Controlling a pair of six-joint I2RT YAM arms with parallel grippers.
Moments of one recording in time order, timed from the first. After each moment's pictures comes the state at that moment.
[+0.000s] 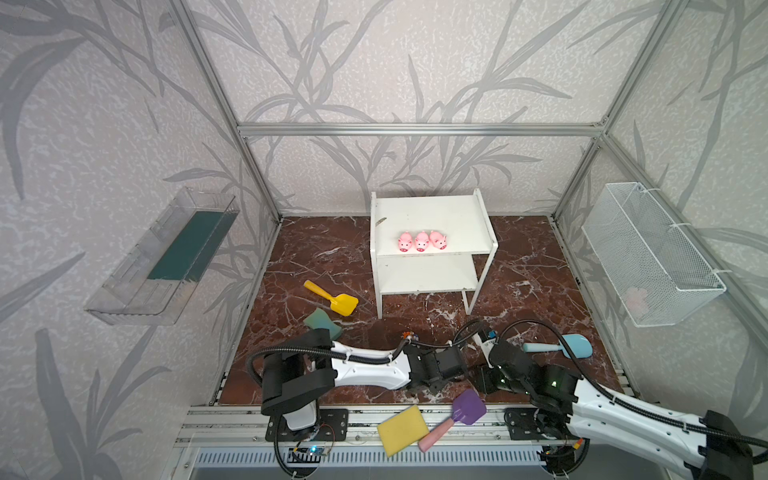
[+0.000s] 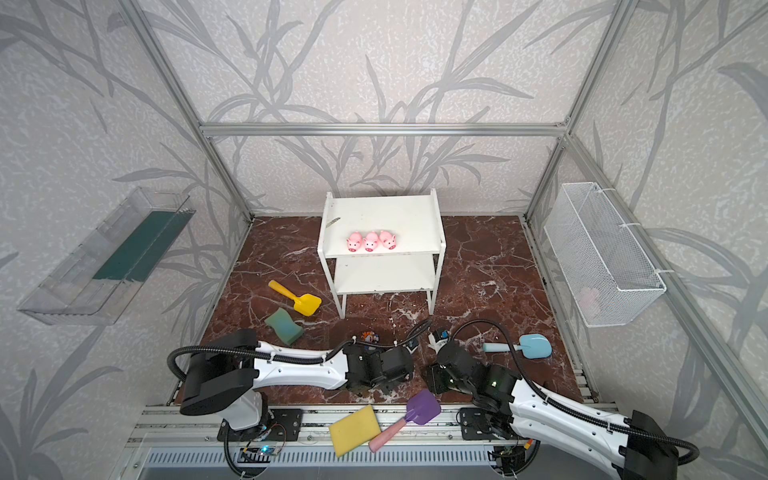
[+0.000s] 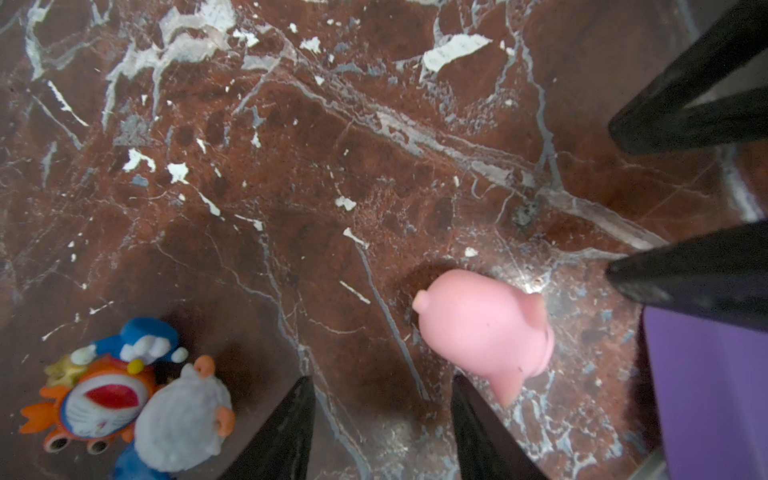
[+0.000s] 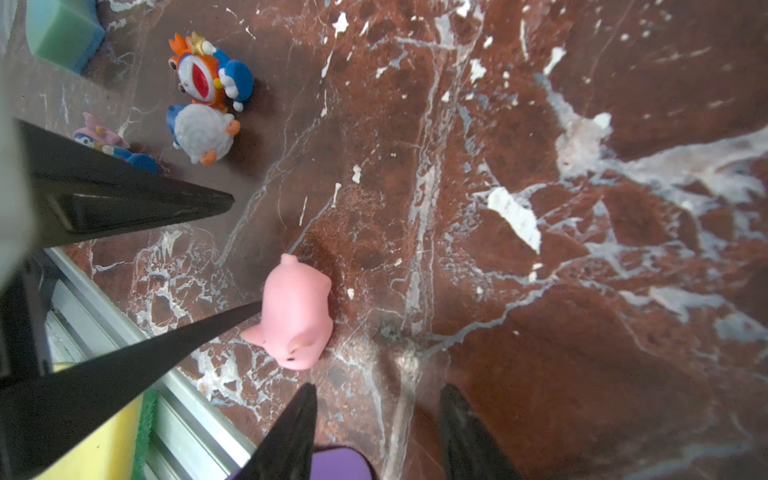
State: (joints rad) left arm -1.31 1.67 0.92 -0.39 -0.31 -0.37; right arm 0.98 0.69 0.23 -0.40 0.00 0.70
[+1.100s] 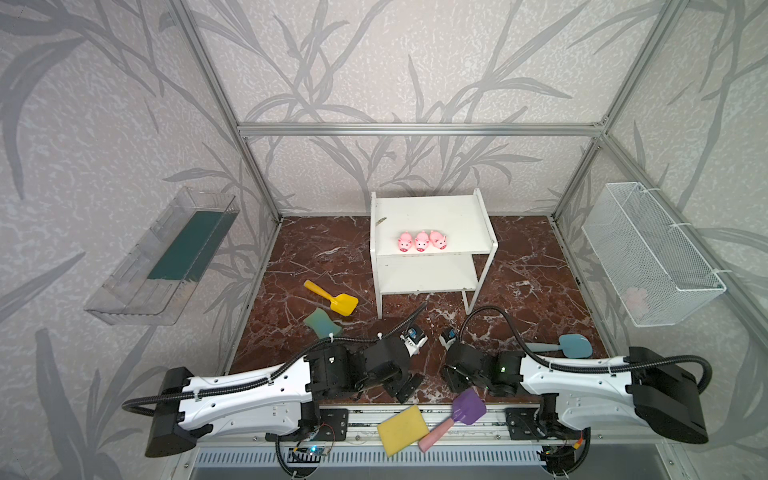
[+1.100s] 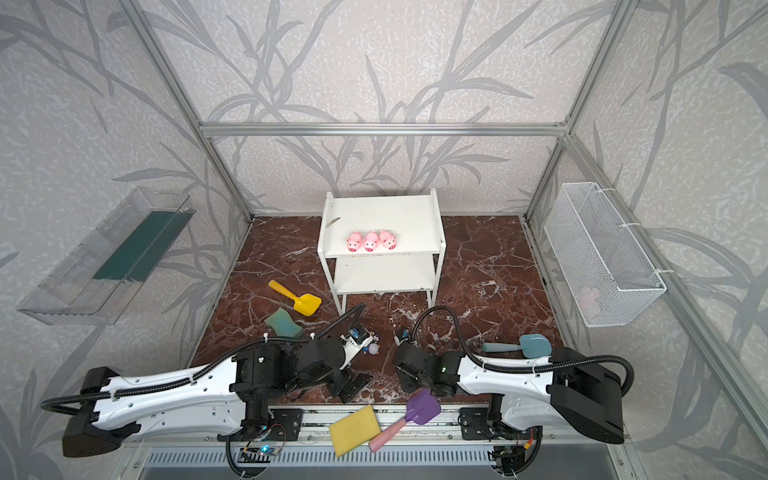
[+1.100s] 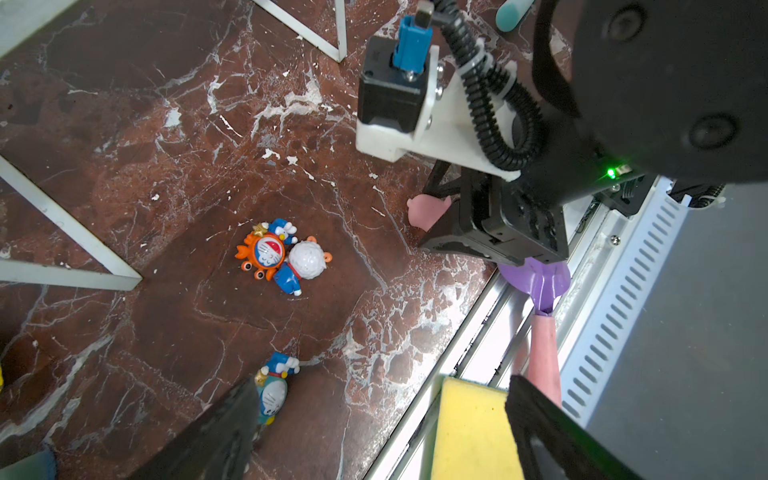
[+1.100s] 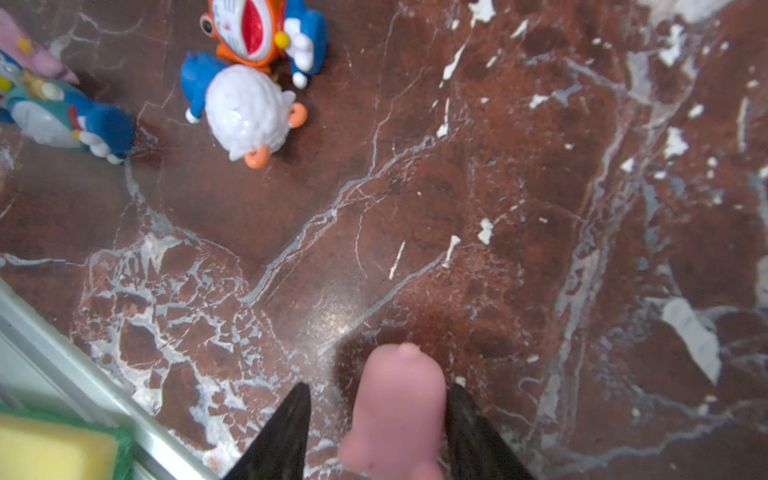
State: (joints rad) left arm -1.29 0.97 0.79 -0.70 -0.19 -0.37; right arm 1.18 1.25 0.51 -0.33 0.16 0.68
